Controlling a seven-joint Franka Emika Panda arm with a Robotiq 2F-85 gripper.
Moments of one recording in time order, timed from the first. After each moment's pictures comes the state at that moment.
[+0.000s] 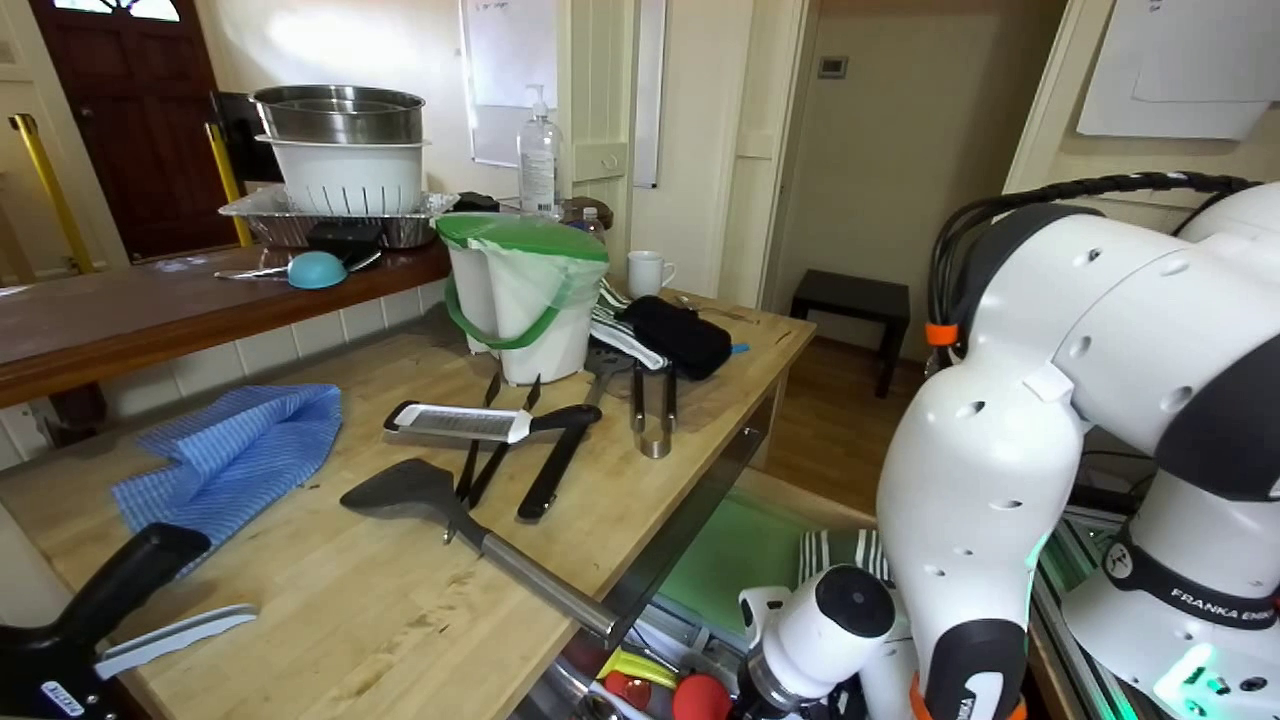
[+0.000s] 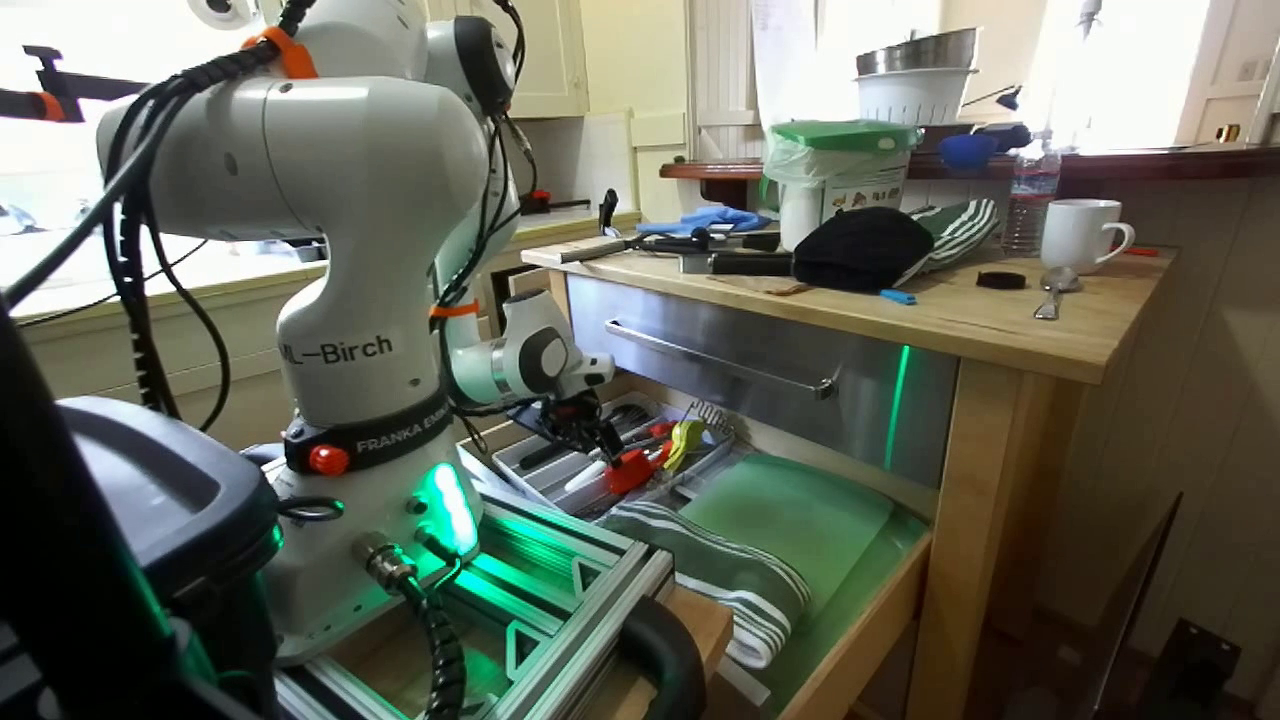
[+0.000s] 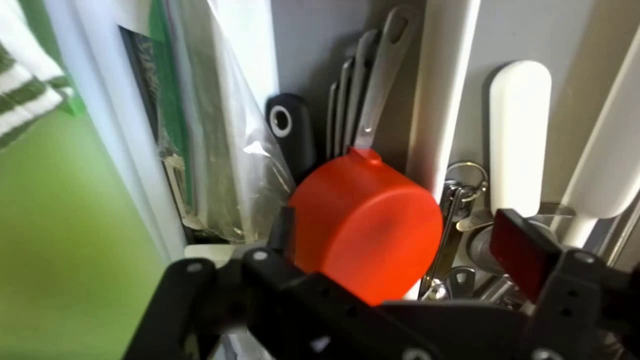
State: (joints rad) arm 0.66 1.03 -0.19 -2.34 0.30 3.51 0.57
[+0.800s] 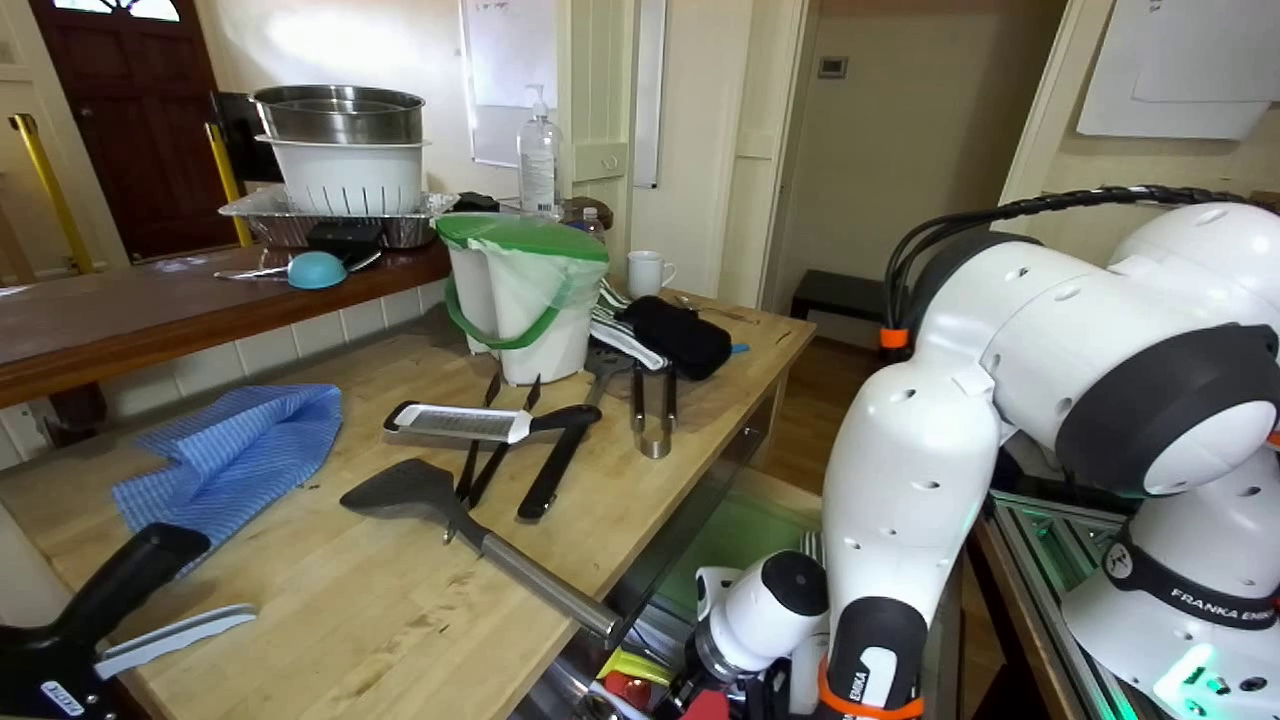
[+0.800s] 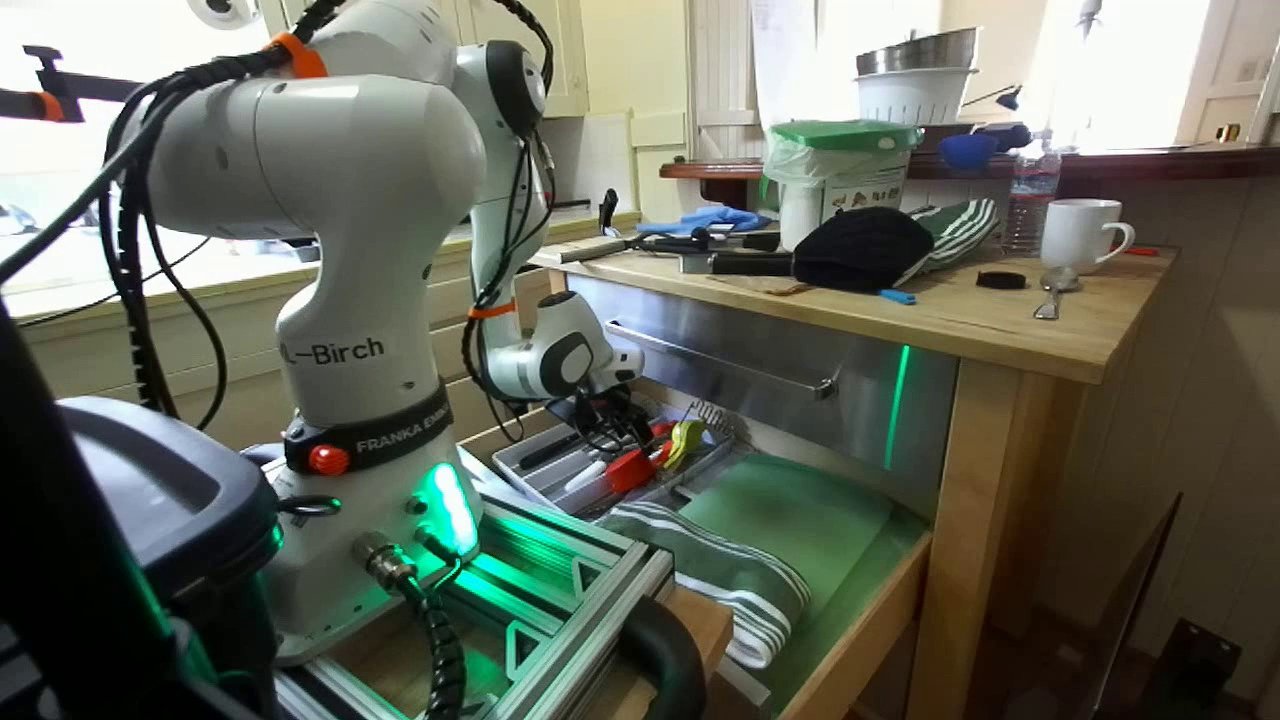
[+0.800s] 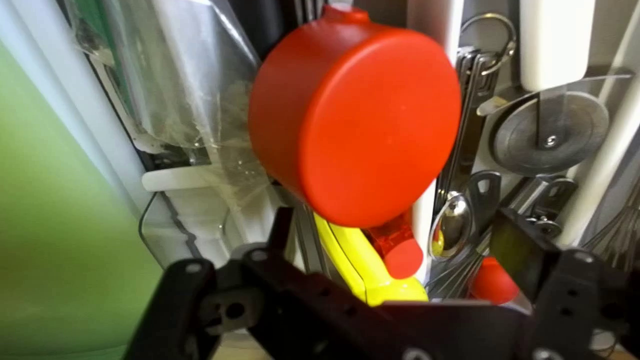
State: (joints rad) arm 0.55 1.11 -0.17 -2.15 0.46 3.51 0.41
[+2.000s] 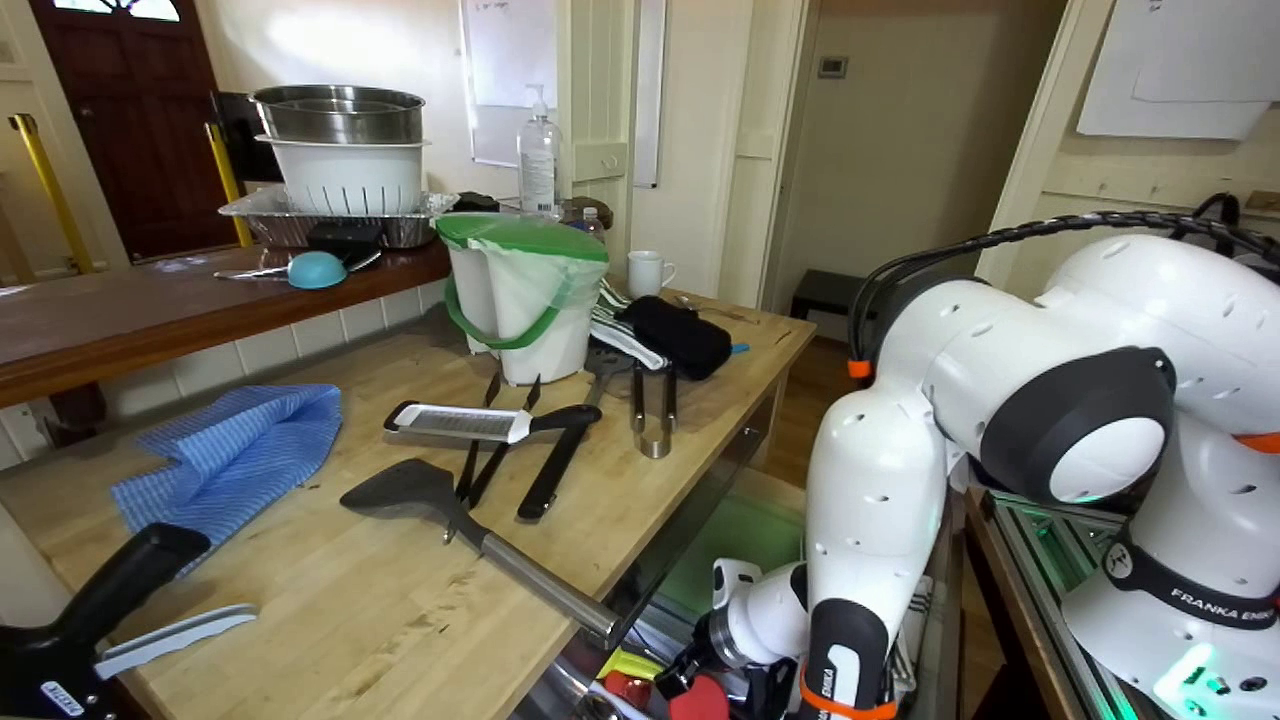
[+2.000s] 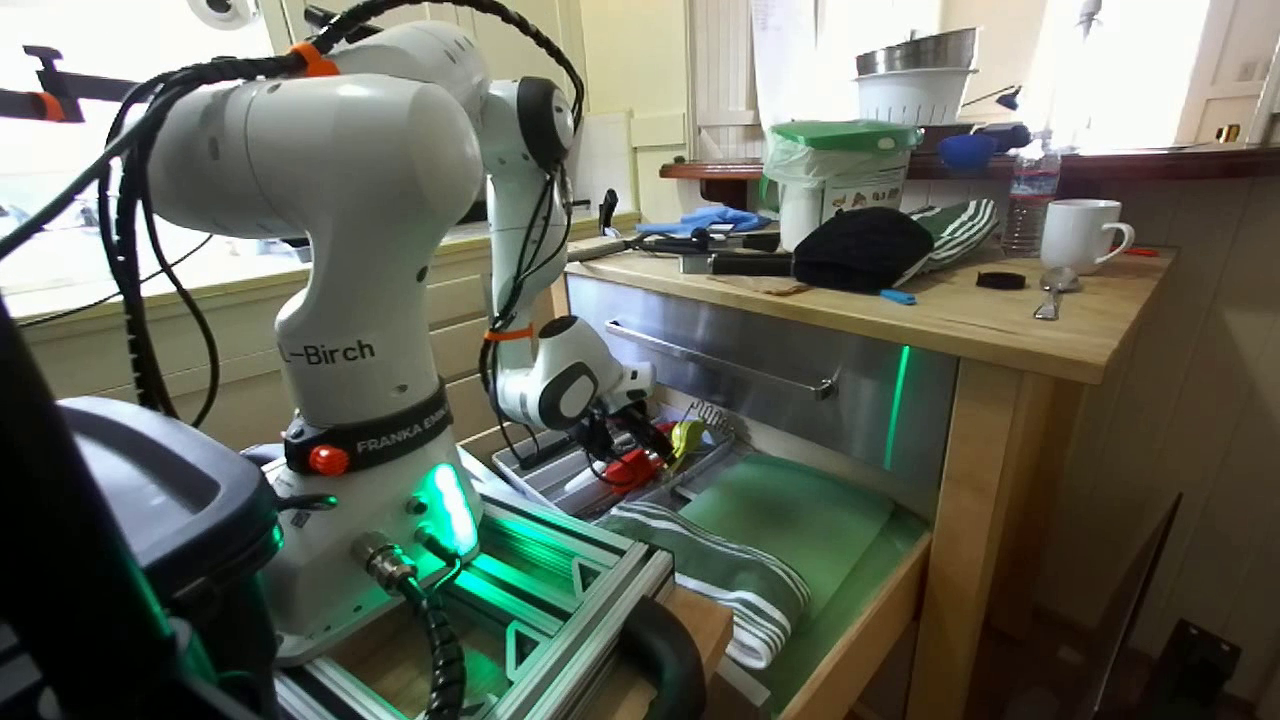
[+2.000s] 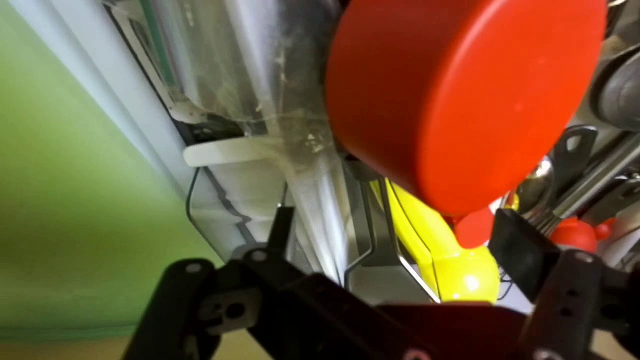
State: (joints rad) arm 0.43 1.22 -0.09 -2.09 0.57 3.75 0.28
